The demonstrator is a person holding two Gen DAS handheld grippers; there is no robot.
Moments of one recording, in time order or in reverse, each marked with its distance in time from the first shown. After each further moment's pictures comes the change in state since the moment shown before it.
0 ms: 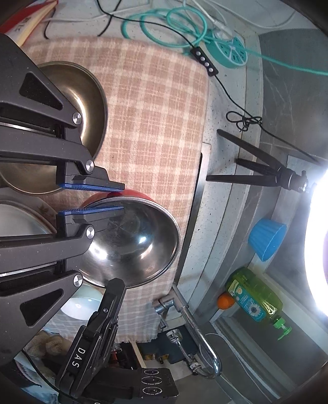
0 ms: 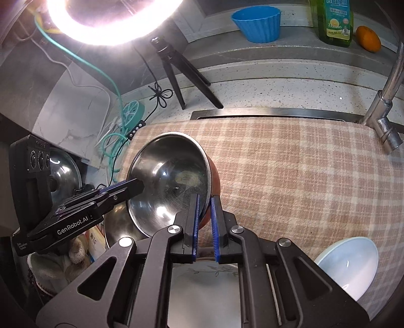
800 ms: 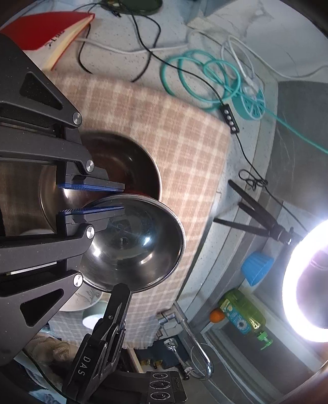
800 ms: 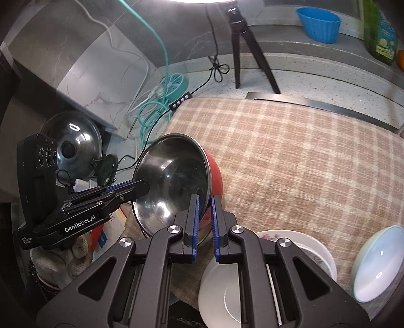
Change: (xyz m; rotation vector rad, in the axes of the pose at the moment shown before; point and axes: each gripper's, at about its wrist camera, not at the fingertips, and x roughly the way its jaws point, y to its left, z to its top) left arm -0.055 0.064 -0.053 -0.092 -0.032 0.062; right arm 0.026 0.085 -0.033 -0.151 0.070 0.081
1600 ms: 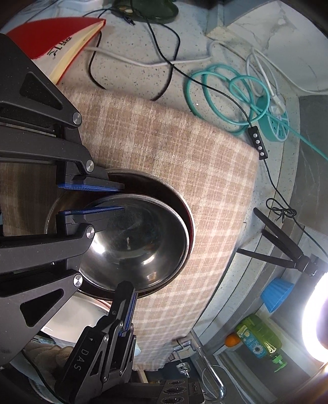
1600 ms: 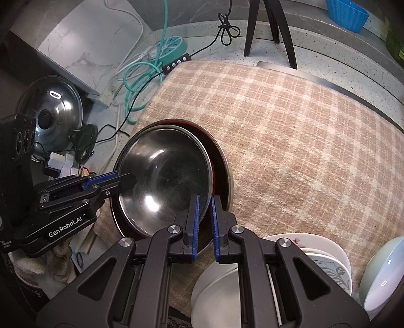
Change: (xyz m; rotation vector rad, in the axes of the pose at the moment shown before) left arm 0.027 0.029 -0.019 0.003 0.081 0.099; right arm 0.066 0.012 -0.009 -0.069 0.137 -0.095
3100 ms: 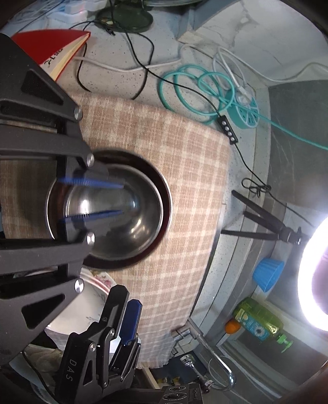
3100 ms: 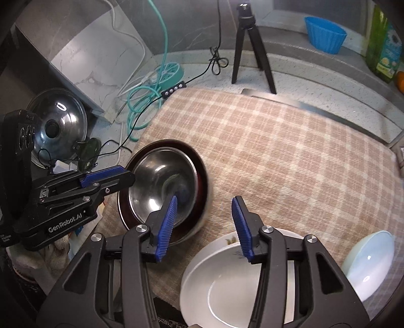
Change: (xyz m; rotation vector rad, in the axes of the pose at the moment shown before) left arm -0.029 -0.036 0.002 0.089 -0.097 0.020; right arm -0.060 -0.009 -0.013 -0.014 -0.134 -0.041
